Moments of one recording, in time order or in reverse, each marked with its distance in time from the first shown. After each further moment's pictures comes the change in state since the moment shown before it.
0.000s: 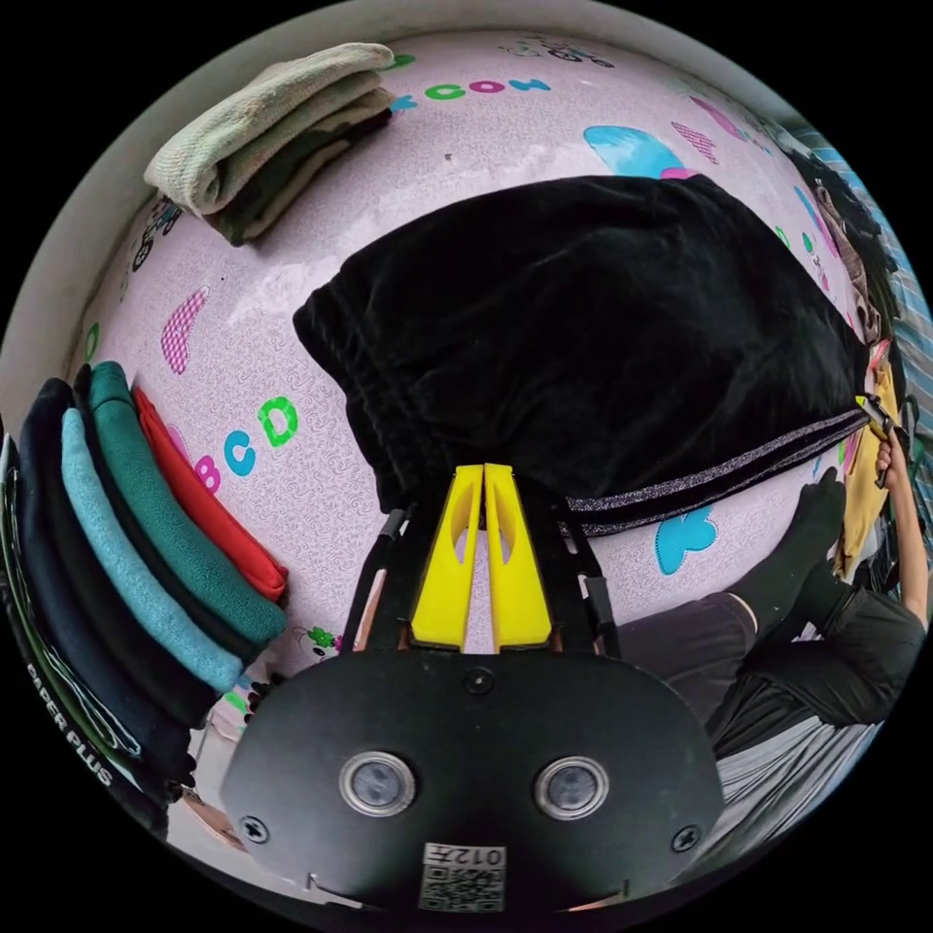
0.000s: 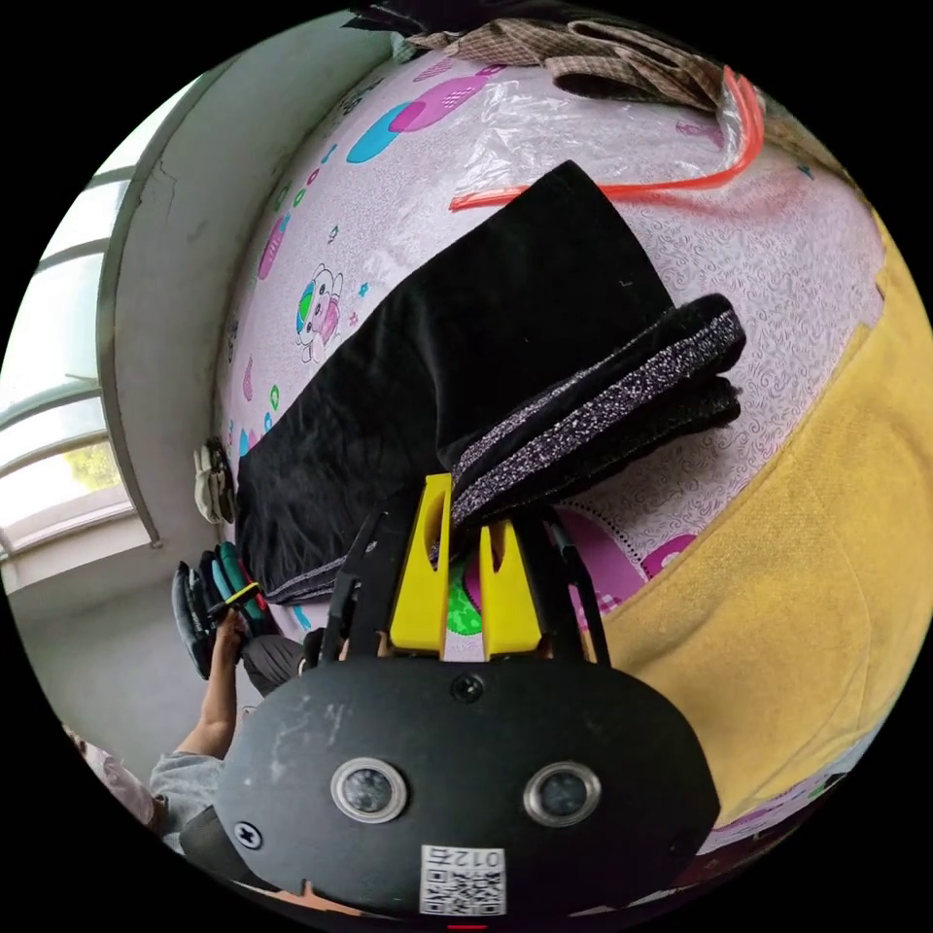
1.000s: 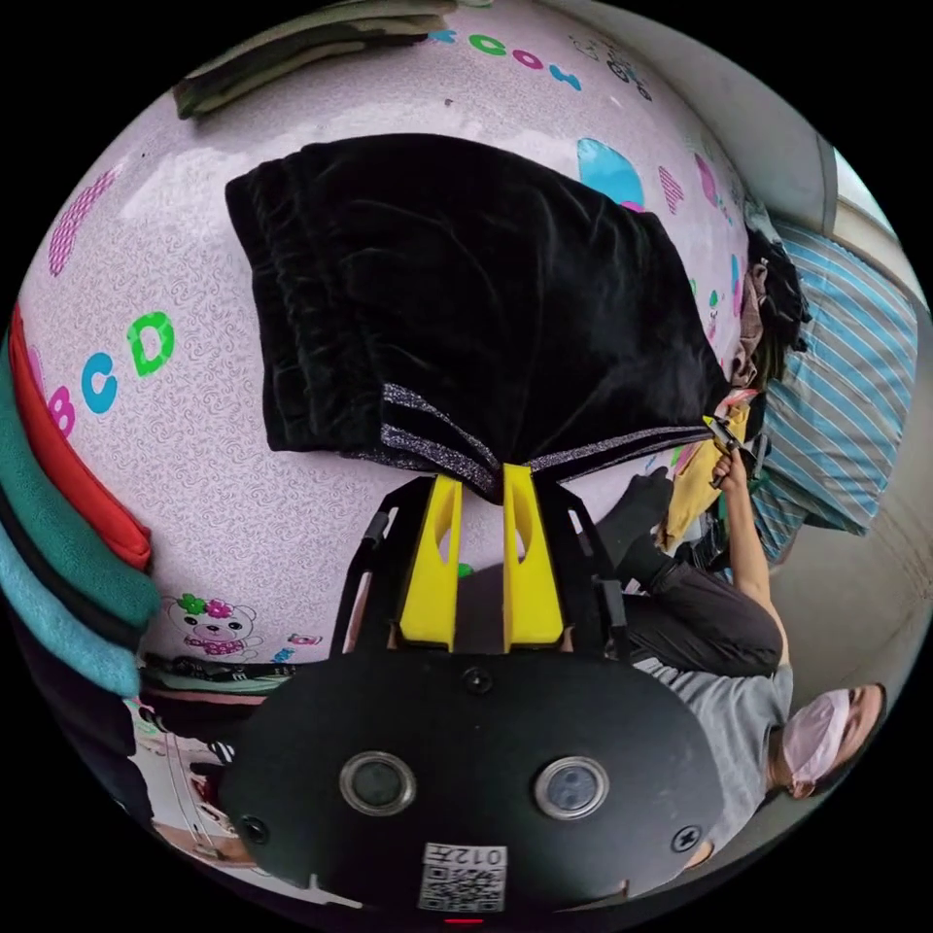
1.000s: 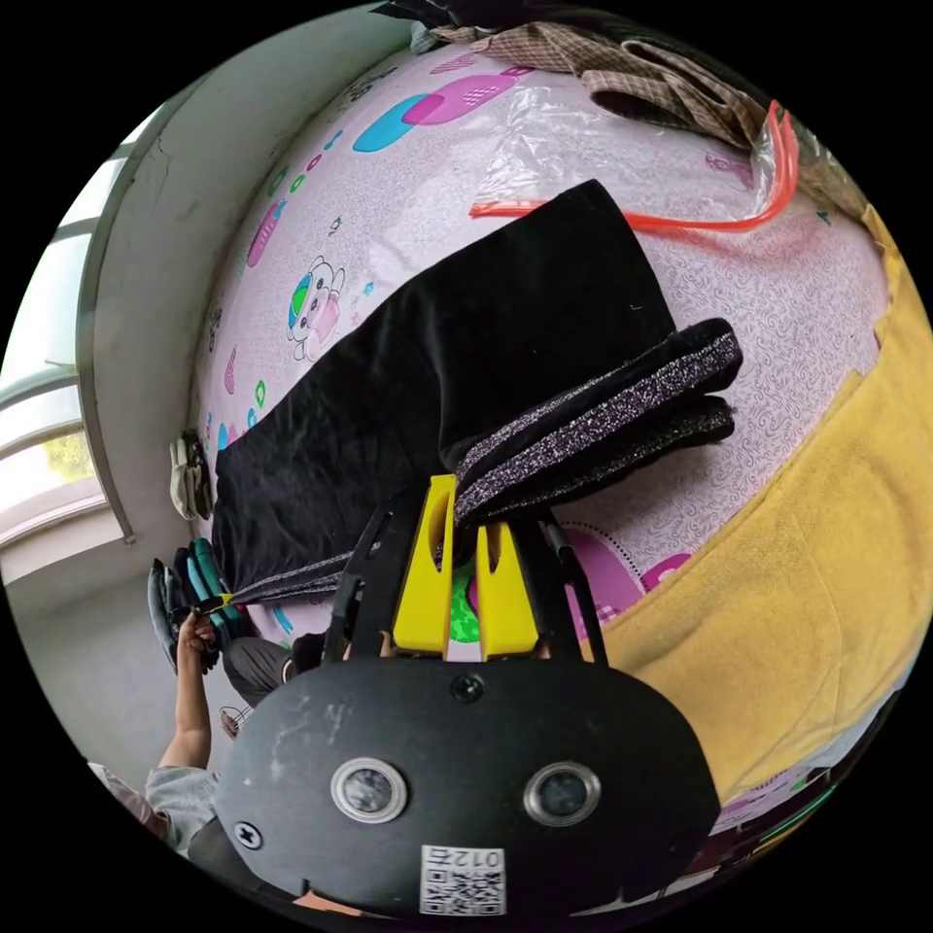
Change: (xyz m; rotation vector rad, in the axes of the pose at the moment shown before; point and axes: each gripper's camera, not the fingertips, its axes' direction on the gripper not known) left arm -0.062 -0.040 -0.043 -0.179 0.566 -0.098; right arm -0.093 -0.069 0.015 -0.012 0.083 -0.026
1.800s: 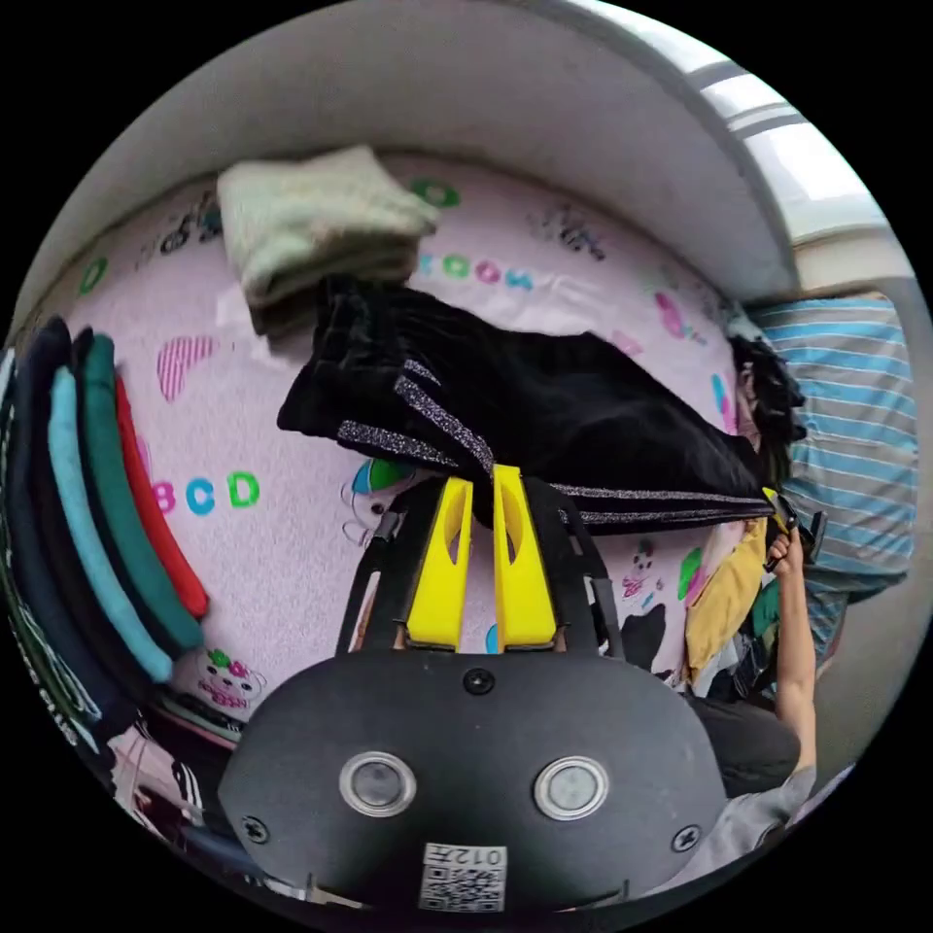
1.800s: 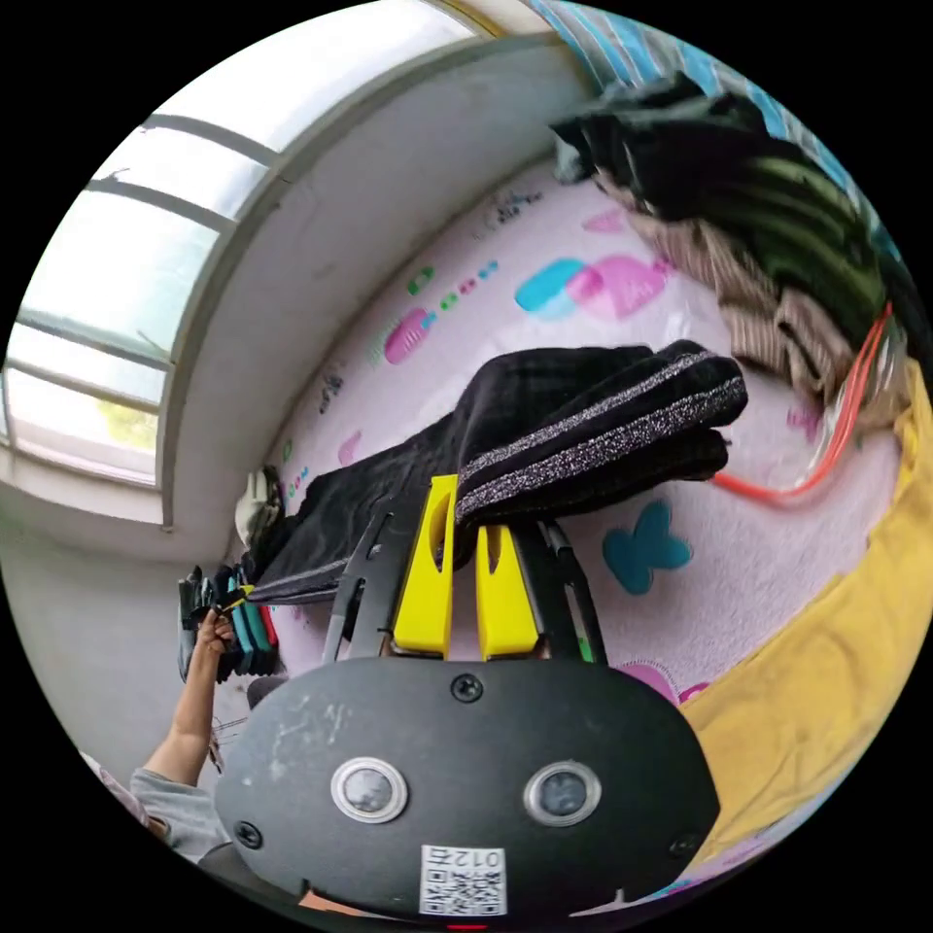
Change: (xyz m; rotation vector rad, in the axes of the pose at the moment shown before) left arm 0.098 0.077 -0.069 0.489 -0.142 -0.046; right arm -0.162 -0.039 -0.158 0.288 -0.126 -0.211
